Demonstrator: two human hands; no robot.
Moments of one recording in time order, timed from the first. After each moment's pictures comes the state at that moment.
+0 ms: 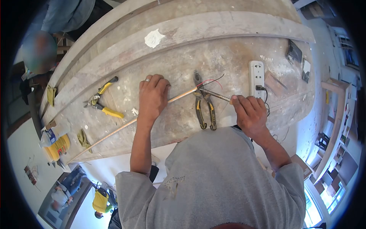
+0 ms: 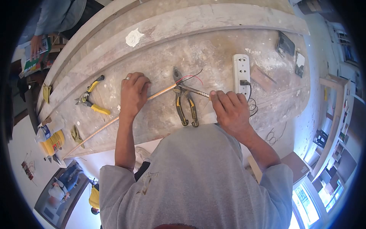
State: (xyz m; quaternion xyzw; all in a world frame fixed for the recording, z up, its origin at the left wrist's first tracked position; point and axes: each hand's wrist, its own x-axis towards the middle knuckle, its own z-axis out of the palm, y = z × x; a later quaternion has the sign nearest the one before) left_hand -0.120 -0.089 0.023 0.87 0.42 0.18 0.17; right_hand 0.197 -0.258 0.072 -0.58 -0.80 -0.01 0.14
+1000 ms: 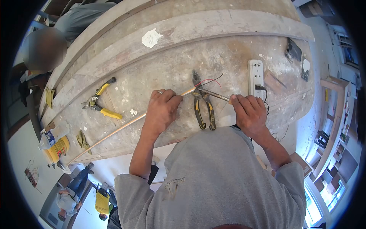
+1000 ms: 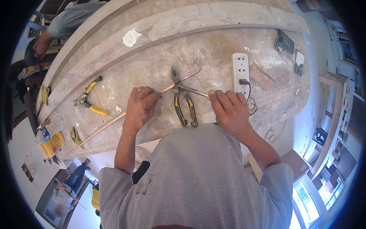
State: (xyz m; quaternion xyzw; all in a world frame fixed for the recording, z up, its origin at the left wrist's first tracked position) left_hand -0.109 -0.124 0.040 0.89 0.35 0.16 0.26; right_hand 0.197 -0.256 0.073 -0.59 -0.80 -0.01 0.13
